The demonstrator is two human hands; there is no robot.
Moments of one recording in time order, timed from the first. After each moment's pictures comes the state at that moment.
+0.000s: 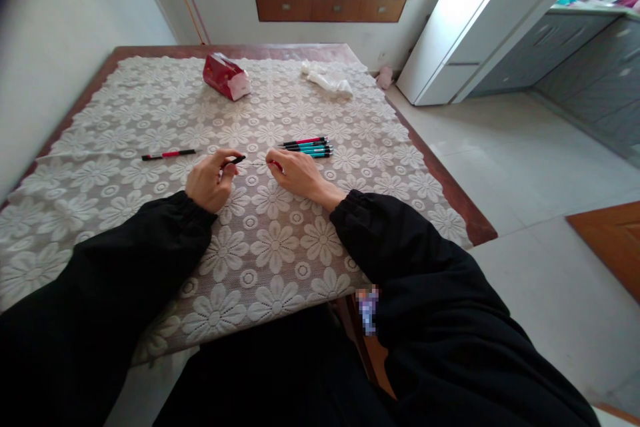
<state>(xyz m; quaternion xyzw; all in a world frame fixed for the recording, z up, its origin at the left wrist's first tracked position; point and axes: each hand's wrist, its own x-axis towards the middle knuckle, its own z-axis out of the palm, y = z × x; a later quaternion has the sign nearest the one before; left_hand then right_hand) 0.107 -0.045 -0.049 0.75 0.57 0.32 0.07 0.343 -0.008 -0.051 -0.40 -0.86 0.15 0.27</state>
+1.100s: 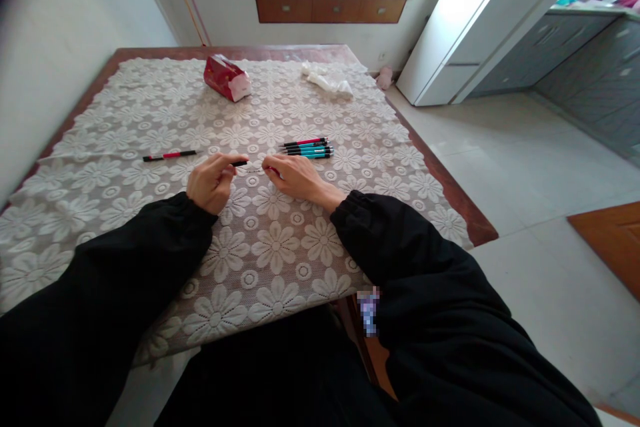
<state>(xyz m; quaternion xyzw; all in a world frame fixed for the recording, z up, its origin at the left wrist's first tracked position) 0.107 -0.048 -0.048 0.78 0.51 0.36 0.07 0.342 -0.011 -0.051 -0.35 -0.89 0.13 0.26</state>
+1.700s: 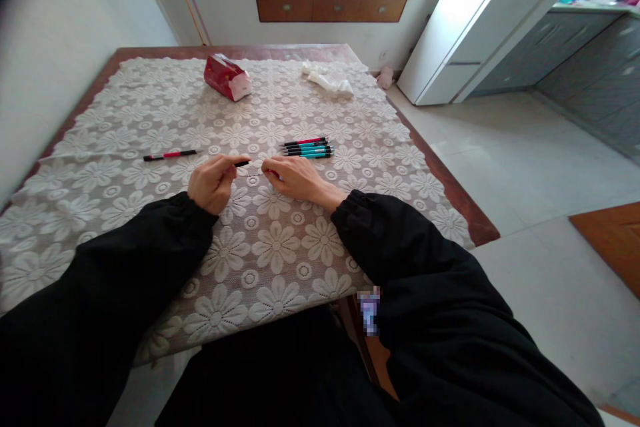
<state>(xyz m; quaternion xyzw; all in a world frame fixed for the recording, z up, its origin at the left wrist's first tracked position) 0.106 -0.049 -0.047 0.80 0.49 0.35 0.08 0.342 -0.013 -0.050 -0.34 -0.90 0.13 0.24</state>
